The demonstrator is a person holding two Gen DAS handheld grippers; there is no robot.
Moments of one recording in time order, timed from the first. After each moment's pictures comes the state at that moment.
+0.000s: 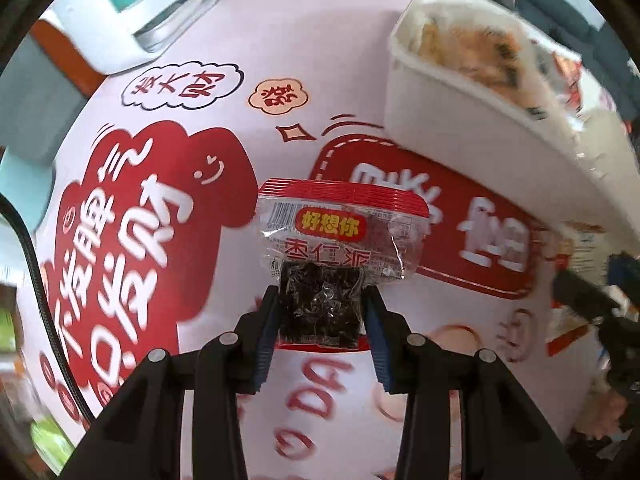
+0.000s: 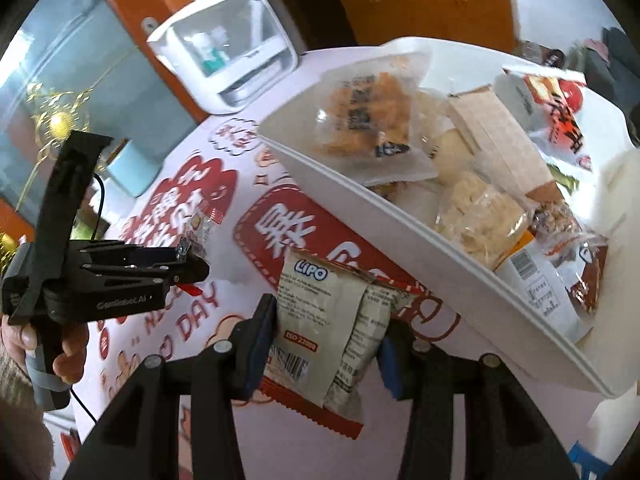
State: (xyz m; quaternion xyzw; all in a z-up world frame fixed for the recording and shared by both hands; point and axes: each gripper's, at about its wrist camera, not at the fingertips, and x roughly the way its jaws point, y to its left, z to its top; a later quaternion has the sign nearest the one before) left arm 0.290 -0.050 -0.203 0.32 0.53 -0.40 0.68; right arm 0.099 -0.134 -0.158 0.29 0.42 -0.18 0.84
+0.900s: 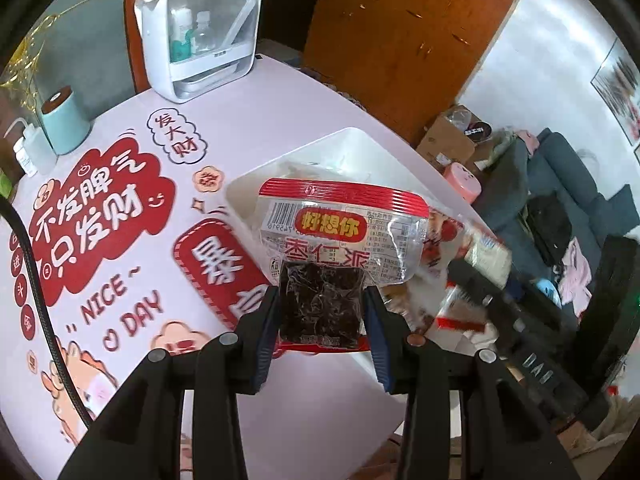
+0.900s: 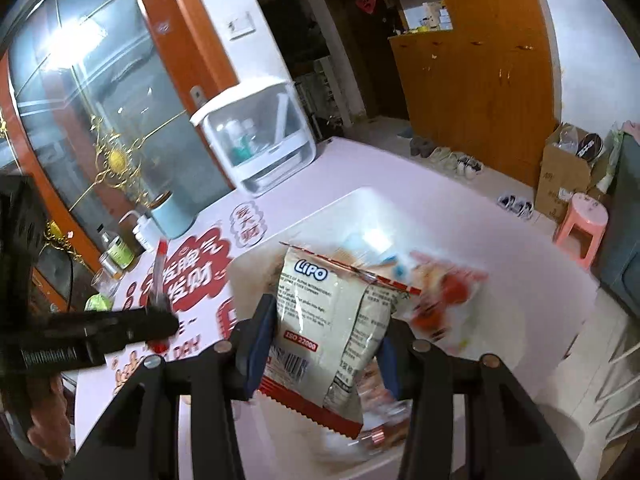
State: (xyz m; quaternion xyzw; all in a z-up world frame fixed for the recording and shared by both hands) left arm 0.154 -0.131 -0.048 0.08 0.52 -0.34 0.78; right arm 0.027 -0.316 -0.048 0.21 0.34 -0.11 0.91
